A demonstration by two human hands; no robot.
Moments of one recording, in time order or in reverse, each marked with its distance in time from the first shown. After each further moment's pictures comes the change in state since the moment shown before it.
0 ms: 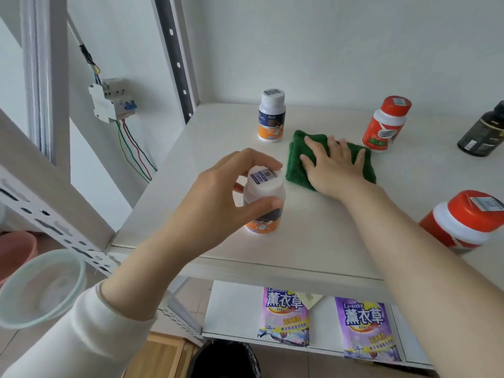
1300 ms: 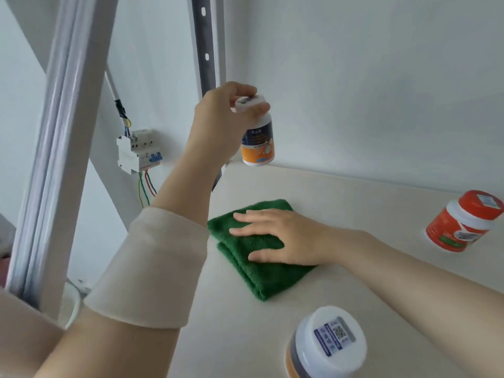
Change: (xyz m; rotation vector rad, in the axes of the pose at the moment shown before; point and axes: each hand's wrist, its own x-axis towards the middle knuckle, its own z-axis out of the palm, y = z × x) left_hand 0.178 -0.061 -0.092 -0.062 0.524 -0.252; right_hand 0.065 -0.096 -0.004 0.081 -0.265 -0.956
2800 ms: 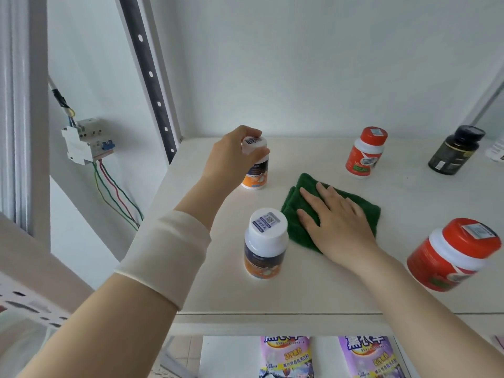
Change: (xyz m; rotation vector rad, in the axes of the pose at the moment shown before) left_hand -0.090 -0.009 0.063 0.122 -0.382 0.004; right_hand -0.140 -0.033 0.049 -0.136 0.355 0.947
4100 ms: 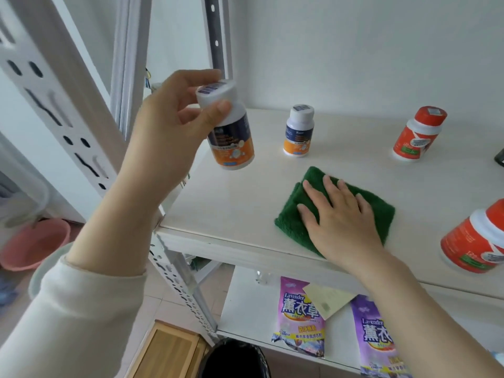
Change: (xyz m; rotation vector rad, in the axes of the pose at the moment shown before) left_hand -0.136 0.023 -0.107 -0.215 0.335 0.103; right_hand -0.053 -0.041 0.004 -0.007 -0.083 -0.169
